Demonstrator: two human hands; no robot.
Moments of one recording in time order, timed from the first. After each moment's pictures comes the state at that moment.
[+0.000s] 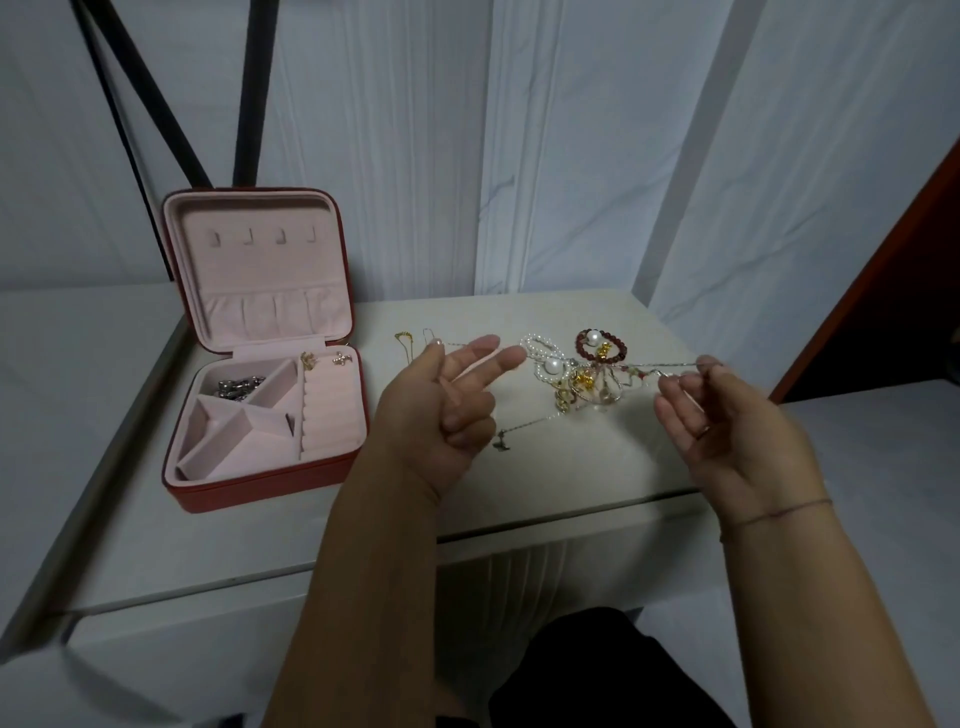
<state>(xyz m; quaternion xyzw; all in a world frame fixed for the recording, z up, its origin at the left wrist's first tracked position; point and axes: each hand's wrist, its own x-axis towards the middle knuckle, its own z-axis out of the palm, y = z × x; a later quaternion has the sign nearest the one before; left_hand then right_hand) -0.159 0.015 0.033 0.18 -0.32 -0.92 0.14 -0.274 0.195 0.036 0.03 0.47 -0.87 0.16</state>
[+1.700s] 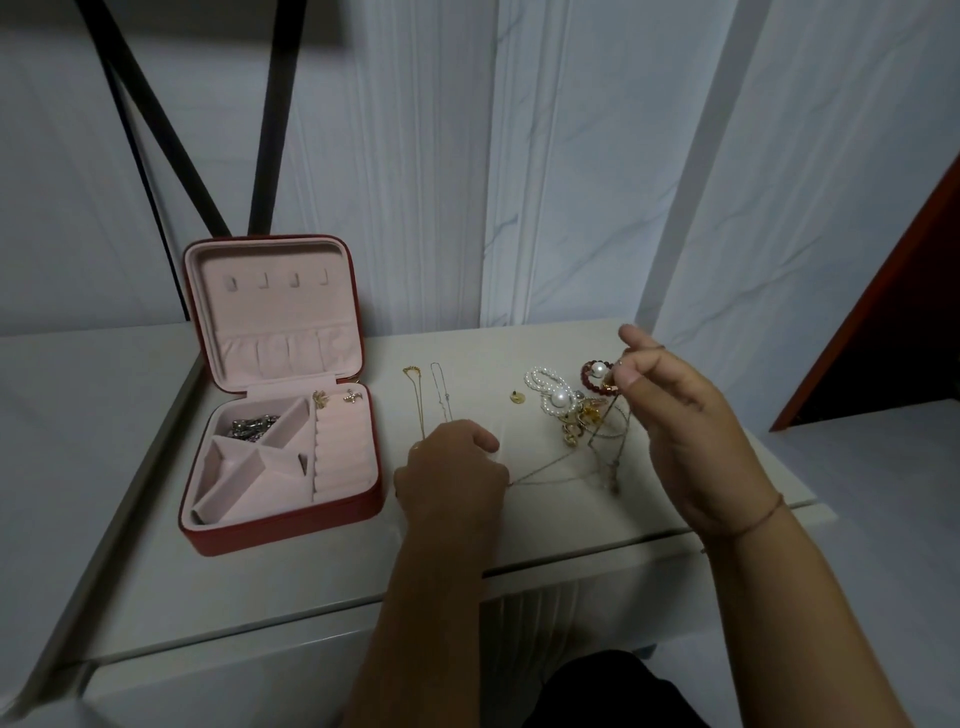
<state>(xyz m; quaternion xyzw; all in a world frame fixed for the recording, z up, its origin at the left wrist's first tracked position) -0.168 0.022 0.002 0.37 -0.83 -0.39 0.16 -0.259 0.167 0.053 -0.29 0.62 -0.72 0.13</state>
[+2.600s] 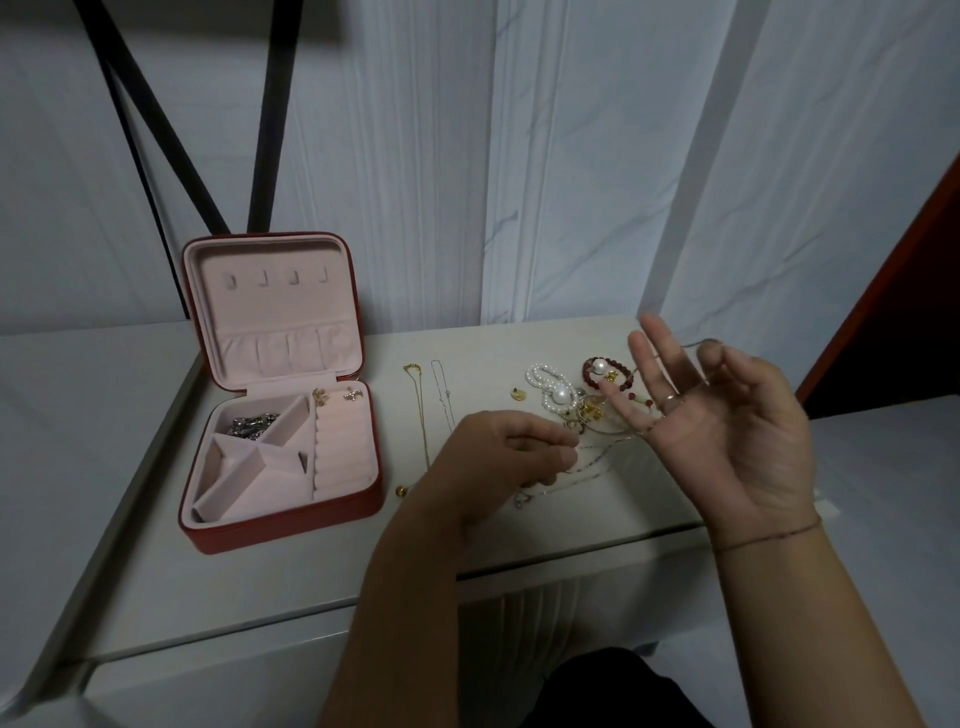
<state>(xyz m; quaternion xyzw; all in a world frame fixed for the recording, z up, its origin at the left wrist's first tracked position) -0.163 0.029 0.026 0.13 -0.75 -0.64 0.10 -0.266 0.181 0.059 -0.17 0.34 -0.88 0.28</state>
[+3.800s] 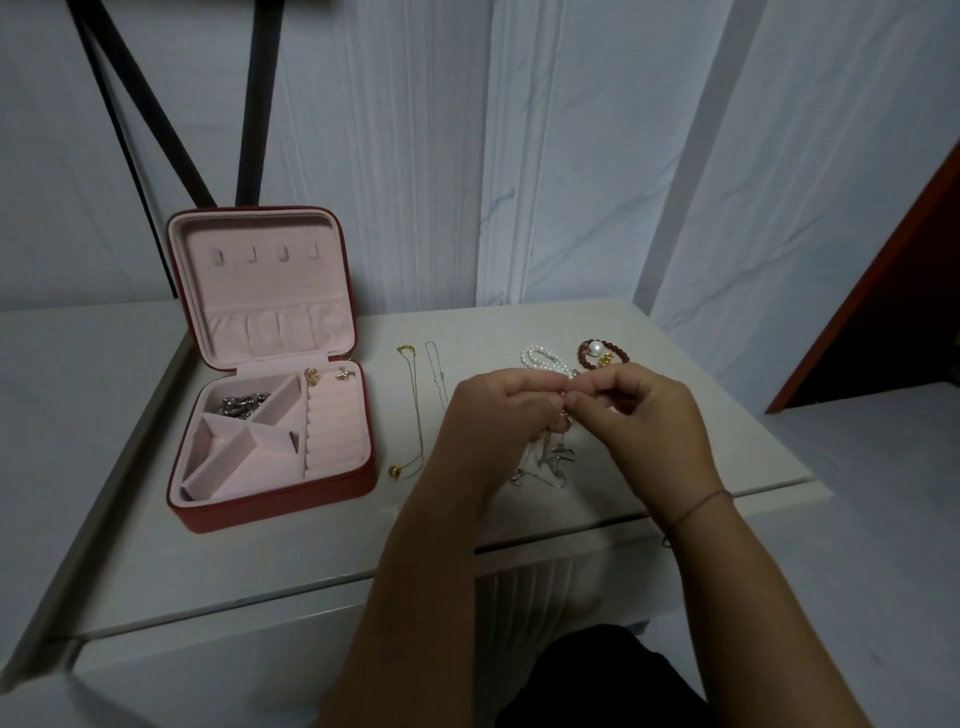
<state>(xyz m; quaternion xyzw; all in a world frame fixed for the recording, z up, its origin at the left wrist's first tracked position) -0.174 0.041 0.029 0.15 -0.68 -0.69 0.21 -0.251 0.157 0.033 -0.30 0.78 -0.55 -0.01</state>
